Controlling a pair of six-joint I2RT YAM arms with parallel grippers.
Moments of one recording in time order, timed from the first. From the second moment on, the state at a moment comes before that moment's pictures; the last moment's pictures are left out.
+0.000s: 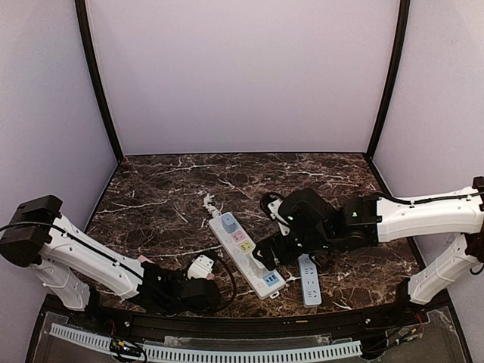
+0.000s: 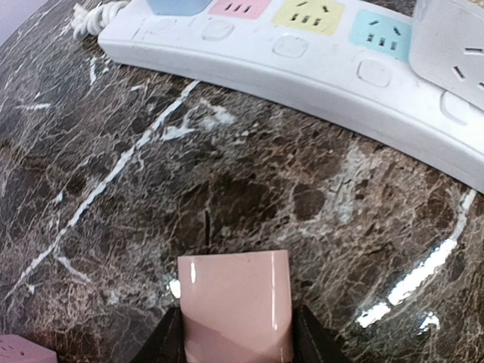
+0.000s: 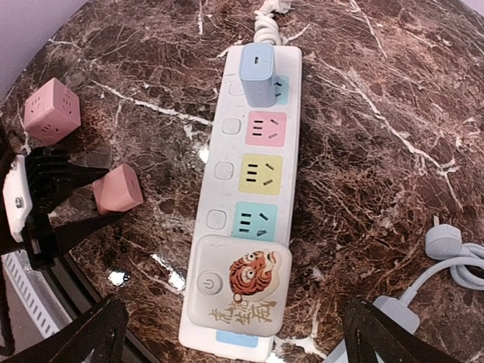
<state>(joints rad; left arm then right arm) -1.45 1.59 0.67 -0.29 -0.70 -0.76 1.20 1.41 1.00 -0.45 0.22 0.48</state>
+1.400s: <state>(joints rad) -1.45 1.43 0.37 0.95 -0.41 0.31 1.20 1.55 1.23 -0.55 -0.36 0.69</state>
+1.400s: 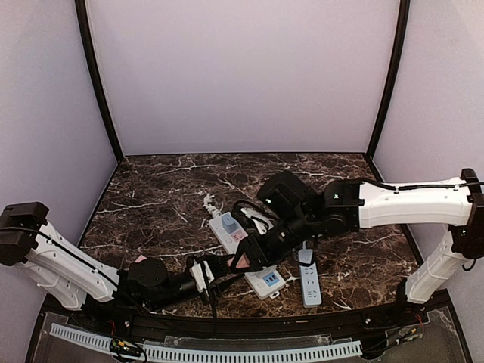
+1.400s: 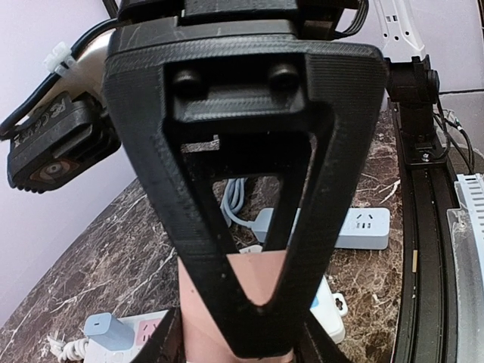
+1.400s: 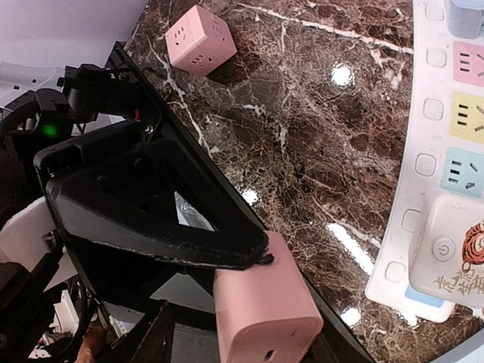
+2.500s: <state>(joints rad) -1.45 1.44 0.37 1.04 -0.41 0.33 1.20 1.60 1.28 -0.53 -0.34 0.69</state>
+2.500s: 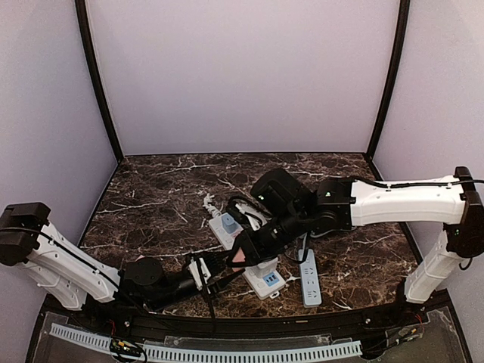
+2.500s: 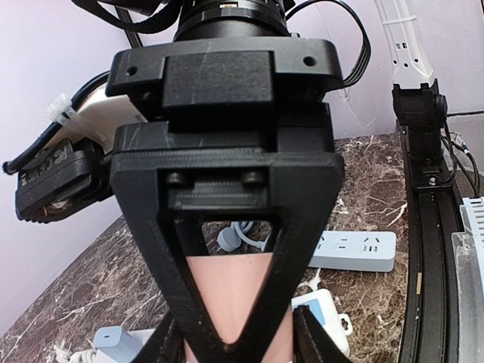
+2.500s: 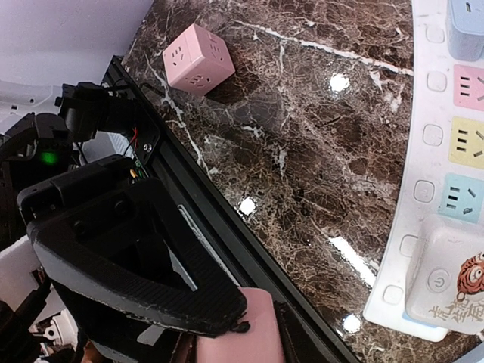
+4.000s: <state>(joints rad) -1.45 1.18 0.26 0.73 -0.87 -0.01 1.05 1.96 1.74 -0.92 -0.17 0.43</state>
